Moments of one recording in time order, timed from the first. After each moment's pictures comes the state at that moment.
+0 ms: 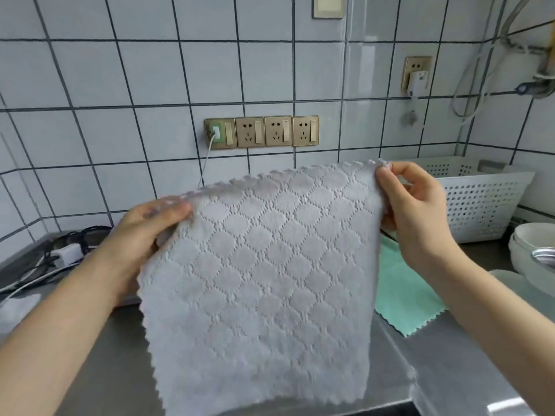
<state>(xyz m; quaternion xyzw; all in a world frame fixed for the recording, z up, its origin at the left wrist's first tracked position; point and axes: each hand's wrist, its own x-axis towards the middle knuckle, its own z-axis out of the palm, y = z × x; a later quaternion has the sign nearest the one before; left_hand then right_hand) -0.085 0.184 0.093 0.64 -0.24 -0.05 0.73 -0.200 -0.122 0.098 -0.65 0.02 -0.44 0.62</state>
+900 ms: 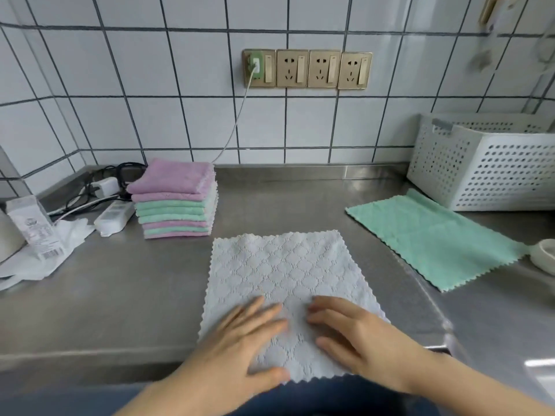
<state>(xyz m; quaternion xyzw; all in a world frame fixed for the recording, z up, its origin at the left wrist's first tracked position) -0.172 0.208 -0.101 0.89 -0.44 -0.02 0.12 -0.238 -0.047 -0.093 -0.96 -0.22 -0.04 0.19</state>
